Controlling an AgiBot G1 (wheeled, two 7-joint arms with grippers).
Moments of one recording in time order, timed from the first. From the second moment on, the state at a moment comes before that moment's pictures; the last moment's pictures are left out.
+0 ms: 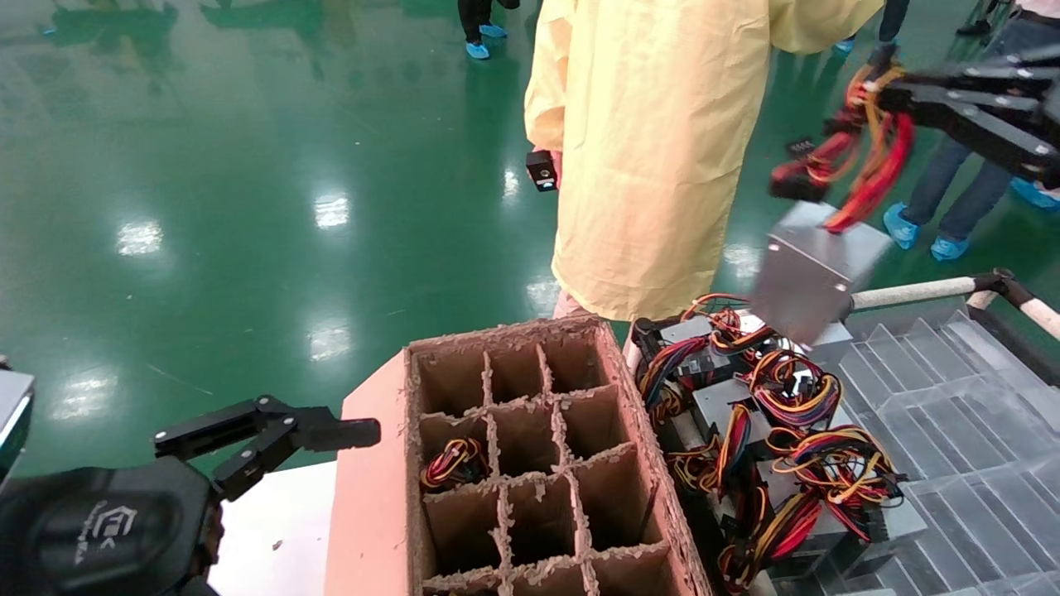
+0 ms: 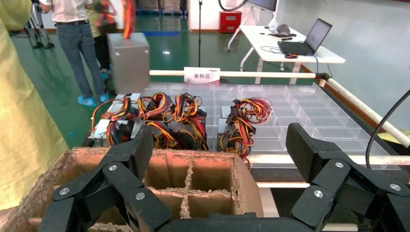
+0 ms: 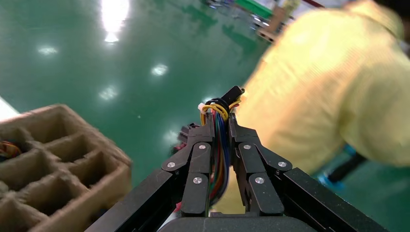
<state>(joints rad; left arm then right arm) -1.09 0.58 0.35 -1.27 0.68 1.47 -0.15 1.73 -0.58 -0.31 0.75 -1.23 -1.35 0.12</state>
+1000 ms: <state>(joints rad) -1.09 0.58 0.35 -1.27 0.68 1.47 -0.15 1.71 -0.58 -0.27 0.13 -1.20 -1.37 -0.21</state>
